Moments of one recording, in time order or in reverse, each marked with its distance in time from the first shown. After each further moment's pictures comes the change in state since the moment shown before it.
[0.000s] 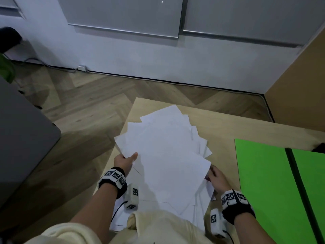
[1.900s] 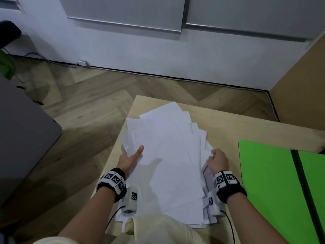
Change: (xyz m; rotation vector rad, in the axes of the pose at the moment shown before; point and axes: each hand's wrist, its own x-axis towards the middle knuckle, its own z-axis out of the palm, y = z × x) left_hand -0.024 0.030 0.011 -0.160 -0.185 -0.076; right_hand 0.043 -0.060 0.000 -0.412 0.276 -0.006
